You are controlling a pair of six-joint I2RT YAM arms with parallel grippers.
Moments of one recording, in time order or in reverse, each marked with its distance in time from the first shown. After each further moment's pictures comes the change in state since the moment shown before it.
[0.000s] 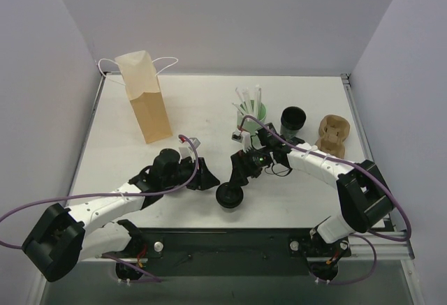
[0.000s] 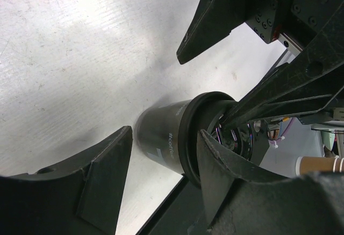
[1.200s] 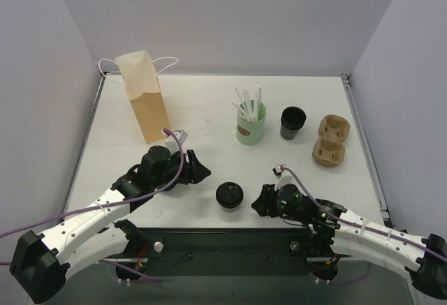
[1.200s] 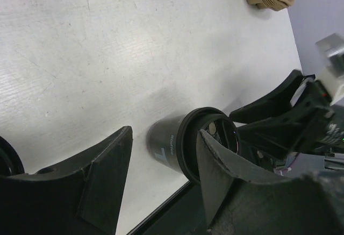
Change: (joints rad) left arm 0.000 -0.206 0.100 -0.283 -0.192 0.010; right arm 0.375 -0.867 -0.563 0.019 0.883 0.692
